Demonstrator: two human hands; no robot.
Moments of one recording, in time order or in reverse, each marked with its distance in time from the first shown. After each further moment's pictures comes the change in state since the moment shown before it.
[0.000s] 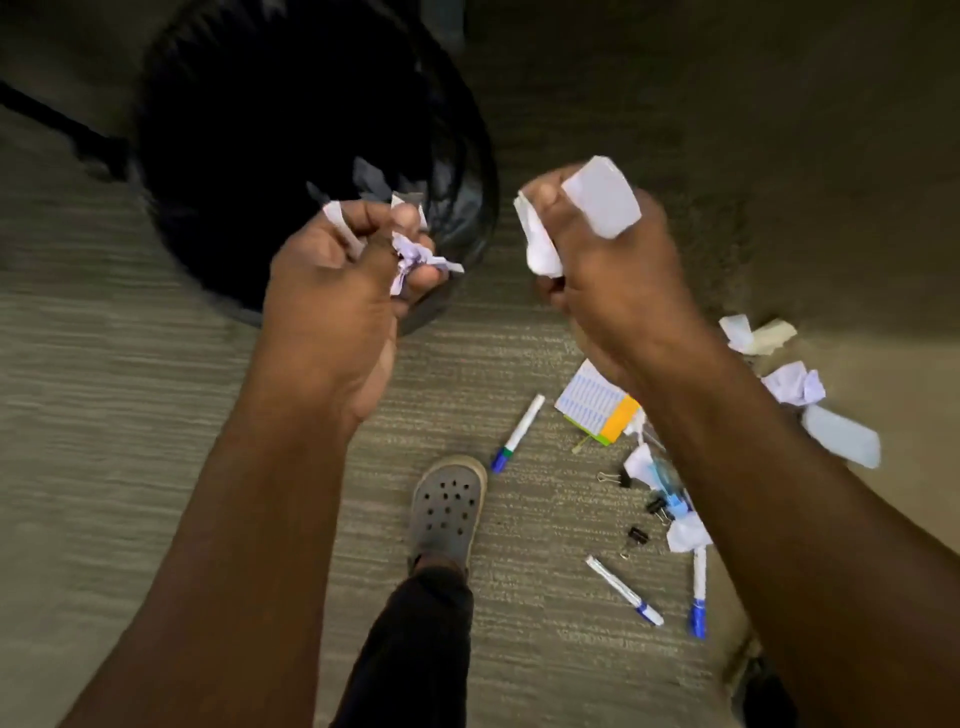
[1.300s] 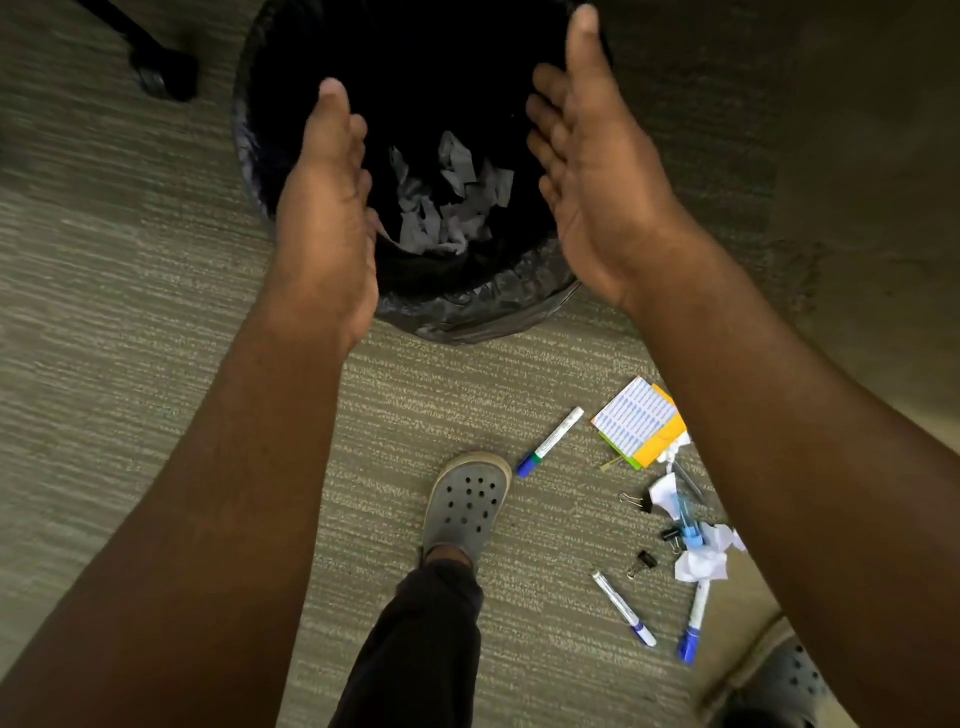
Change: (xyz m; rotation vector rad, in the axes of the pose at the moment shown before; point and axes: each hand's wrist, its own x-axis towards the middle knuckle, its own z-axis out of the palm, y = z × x) left_hand 0.078 0.006 -0.098 0.048 0.143 -0.128; right_hand 0.067 -0.007 0.103 -0.149 -0.370 0.108
